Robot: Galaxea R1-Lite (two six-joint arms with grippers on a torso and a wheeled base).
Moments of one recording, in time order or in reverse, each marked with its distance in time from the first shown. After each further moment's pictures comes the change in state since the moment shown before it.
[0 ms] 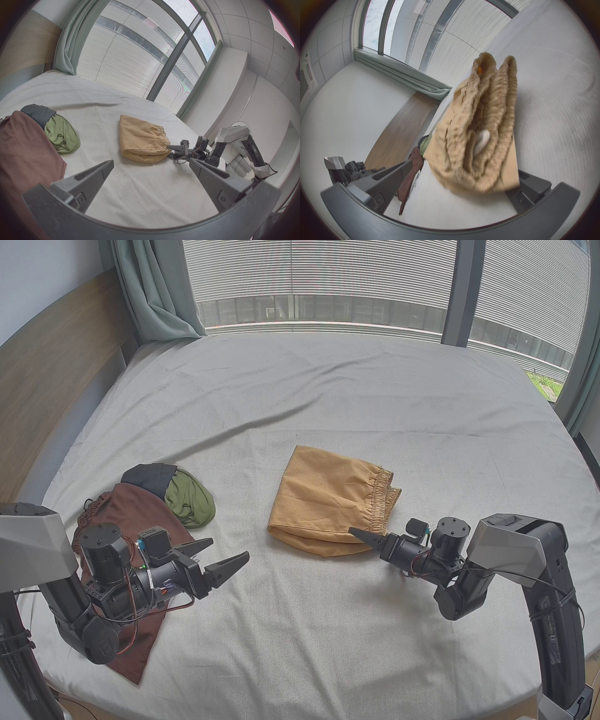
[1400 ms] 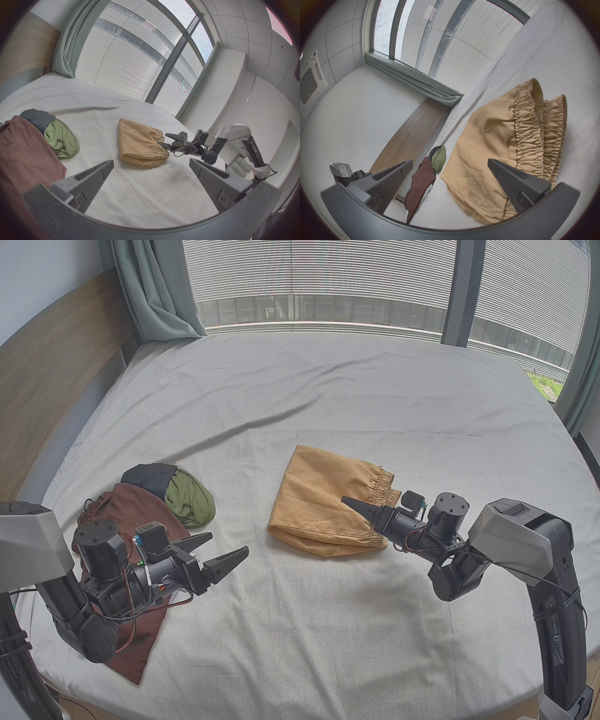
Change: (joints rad) left arm -0.001 -0.023 -0.006 0.000 -0.001 -0.001; right arm 0.025 -0.057 -0.131 0.050 0.004 0.036
